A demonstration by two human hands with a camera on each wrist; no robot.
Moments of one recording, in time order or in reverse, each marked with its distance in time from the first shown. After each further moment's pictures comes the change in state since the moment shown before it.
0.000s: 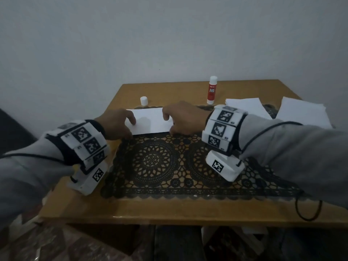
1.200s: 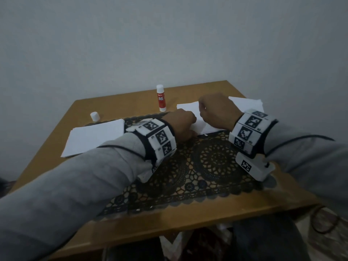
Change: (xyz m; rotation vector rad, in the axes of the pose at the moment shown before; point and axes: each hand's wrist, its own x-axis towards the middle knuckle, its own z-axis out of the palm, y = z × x) left_hand 0.031 0.248 0.051 0.214 -0.020 0.657; right_hand -0.113 0.168 -0.012 -0.008 0.389 0.438
